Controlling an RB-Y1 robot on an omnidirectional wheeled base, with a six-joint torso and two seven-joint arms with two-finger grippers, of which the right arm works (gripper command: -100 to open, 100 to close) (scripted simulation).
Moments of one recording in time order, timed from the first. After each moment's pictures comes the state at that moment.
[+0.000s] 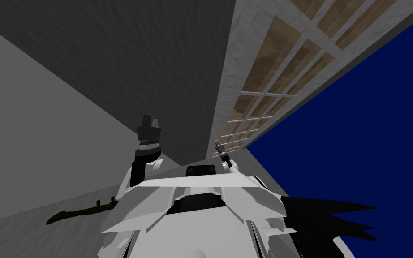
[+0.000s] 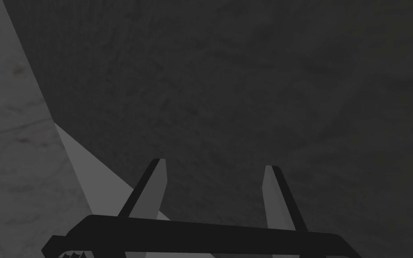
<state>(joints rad) -0.12 -0.17 0.07 -0.57 0.17 -0.93 1.11</state>
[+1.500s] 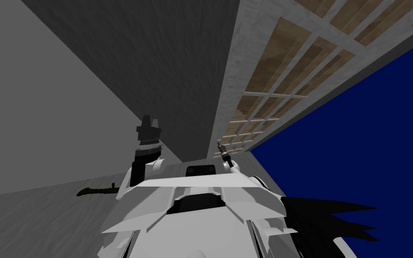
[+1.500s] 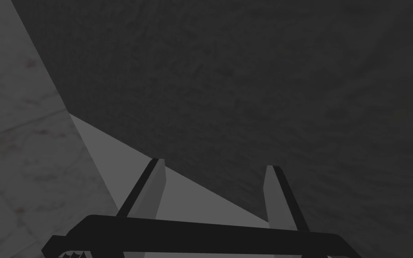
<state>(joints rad) -0.11 -0.19 0.07 -0.58 0.08 -0.93 0.75</state>
